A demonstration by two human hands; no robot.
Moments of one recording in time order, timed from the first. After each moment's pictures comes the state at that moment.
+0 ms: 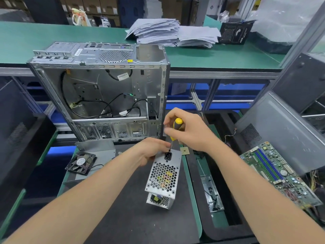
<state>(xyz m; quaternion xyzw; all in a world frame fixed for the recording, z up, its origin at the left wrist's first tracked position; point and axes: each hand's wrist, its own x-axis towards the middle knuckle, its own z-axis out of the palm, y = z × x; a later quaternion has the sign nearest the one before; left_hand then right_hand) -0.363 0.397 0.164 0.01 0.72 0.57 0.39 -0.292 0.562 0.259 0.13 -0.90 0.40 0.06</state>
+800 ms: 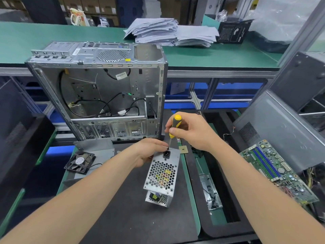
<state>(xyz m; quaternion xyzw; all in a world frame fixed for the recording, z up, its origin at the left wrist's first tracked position) -0.356 0.389 0.169 0.01 0.71 0.57 0.41 -0.285 0.576 0.253 0.10 -0.90 0.43 0.04</state>
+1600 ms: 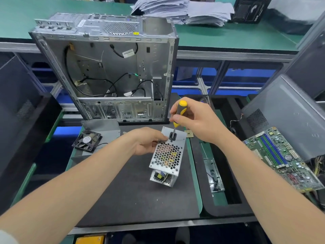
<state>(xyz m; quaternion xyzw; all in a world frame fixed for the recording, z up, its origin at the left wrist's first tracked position) -0.331 0.366 0.176 -0.06 0.63 0.61 0.48 -0.265 0.557 0.245 0.12 -0.89 0.44 0.05</state>
